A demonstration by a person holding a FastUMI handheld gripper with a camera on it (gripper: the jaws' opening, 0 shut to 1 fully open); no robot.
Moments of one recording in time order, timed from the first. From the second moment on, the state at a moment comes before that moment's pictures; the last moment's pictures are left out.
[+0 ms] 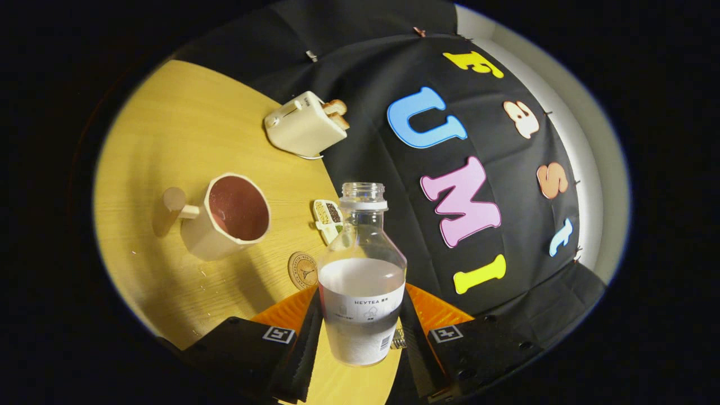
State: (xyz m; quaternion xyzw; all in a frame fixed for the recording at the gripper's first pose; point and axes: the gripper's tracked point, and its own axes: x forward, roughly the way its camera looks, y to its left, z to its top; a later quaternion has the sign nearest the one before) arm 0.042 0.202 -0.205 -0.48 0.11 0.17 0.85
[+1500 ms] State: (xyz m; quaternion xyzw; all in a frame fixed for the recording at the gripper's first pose) arm 0.058 0.214 -0.222 -0.69 0.04 0.21 0.69
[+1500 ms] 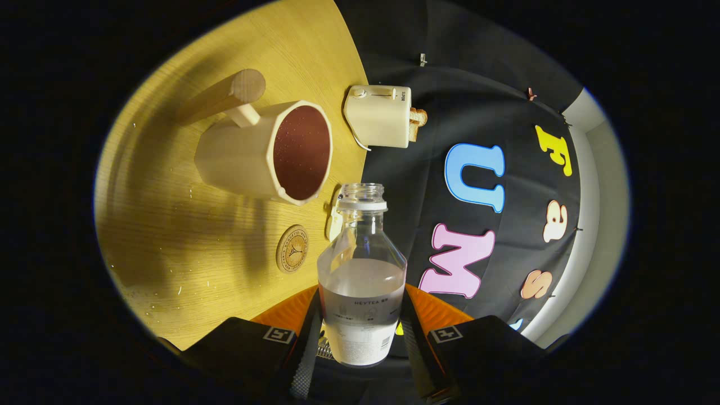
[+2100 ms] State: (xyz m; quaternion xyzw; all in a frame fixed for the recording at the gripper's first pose) arm 0.056 0.221 -0.219 -0.72 0.02 0.21 0.66
